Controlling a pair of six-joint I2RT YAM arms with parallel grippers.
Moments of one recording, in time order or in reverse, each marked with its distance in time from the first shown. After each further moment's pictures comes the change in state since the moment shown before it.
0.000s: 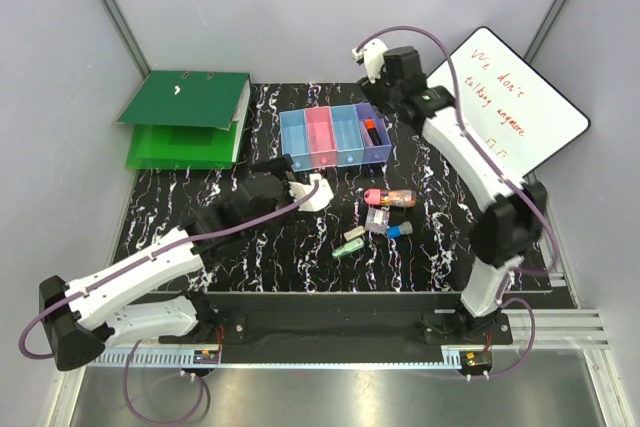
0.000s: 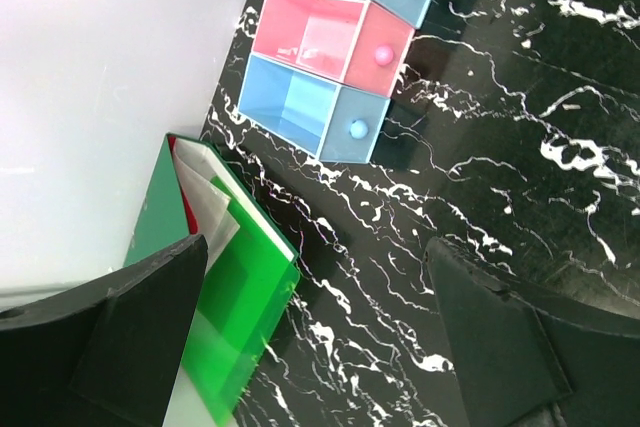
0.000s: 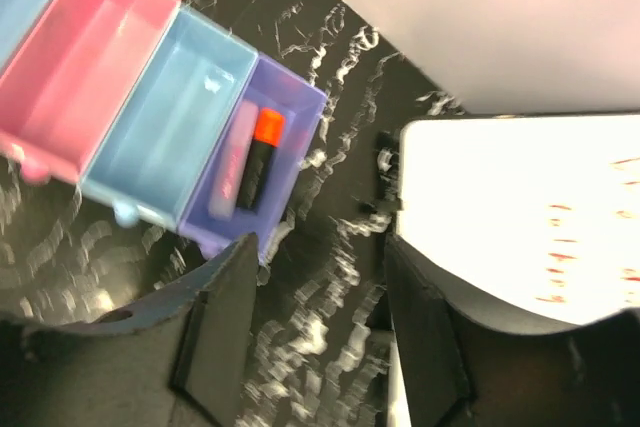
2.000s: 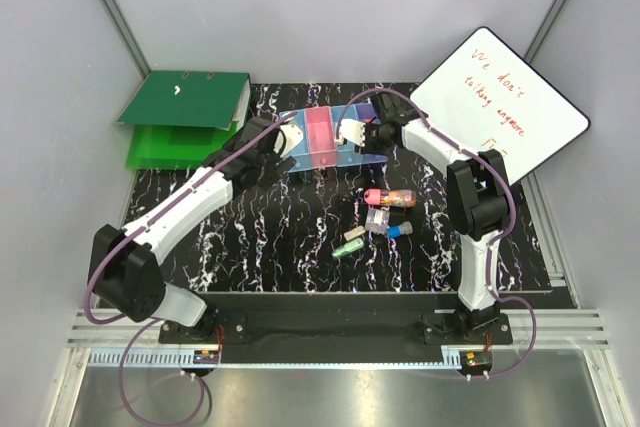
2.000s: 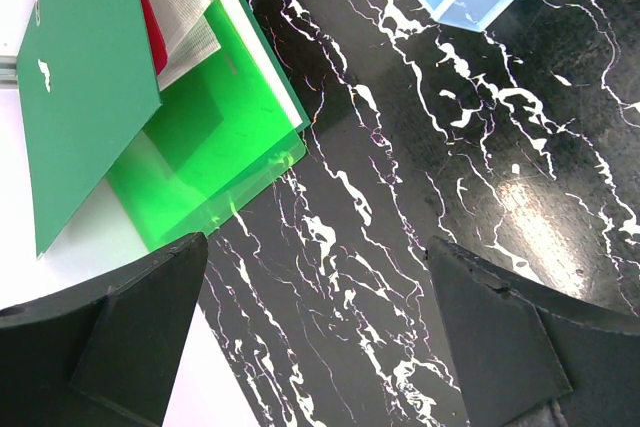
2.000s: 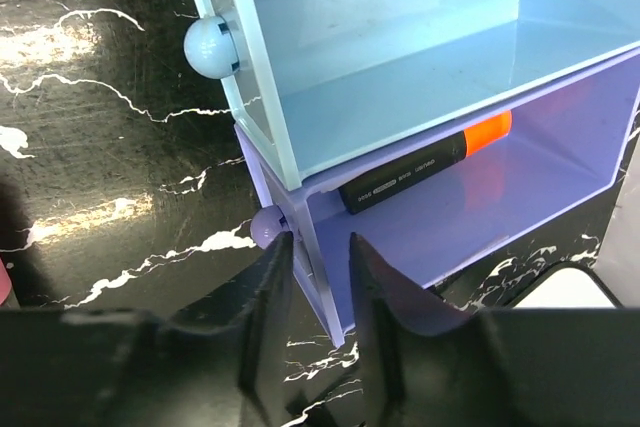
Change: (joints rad) left arm 0.415 0.405 0.237 -0.152 0.000 -0.197; right arm -0.053 0.221 -0.183 -0.035 -0.337 -0.806
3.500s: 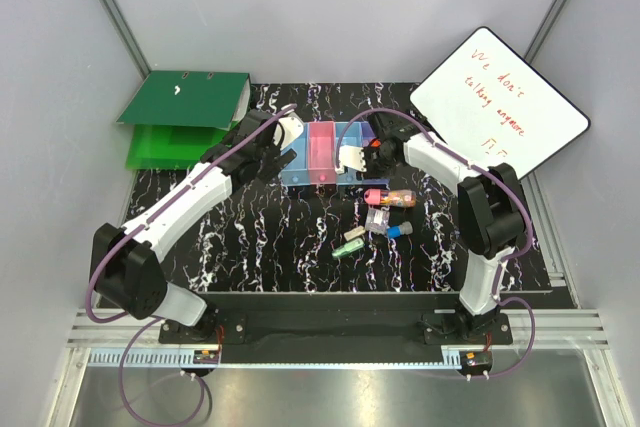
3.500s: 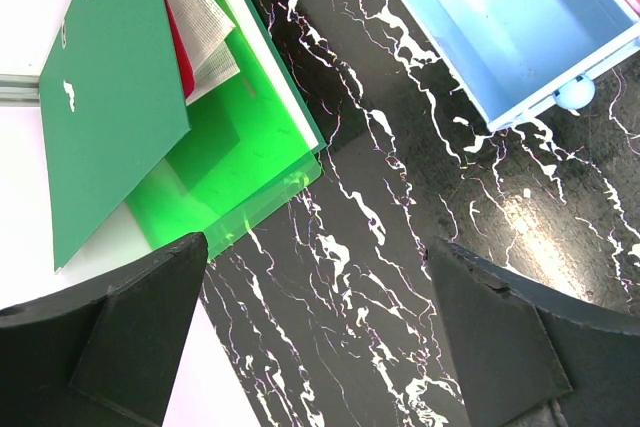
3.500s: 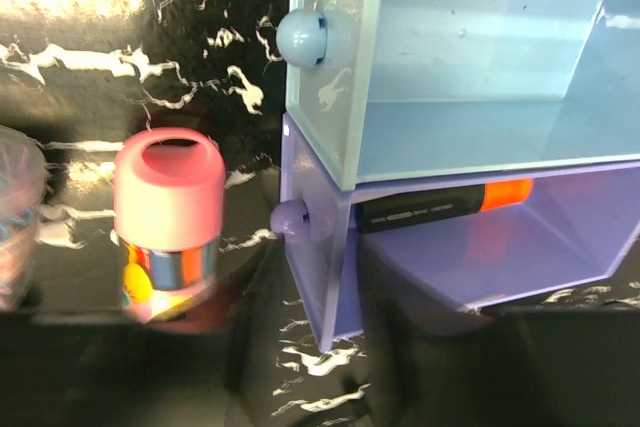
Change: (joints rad) left arm 0.022 0.019 0.050 0.014 0.022 0.025; right arm 0.067 -0.170 -0.197 -0.112 -0.040 -0.091
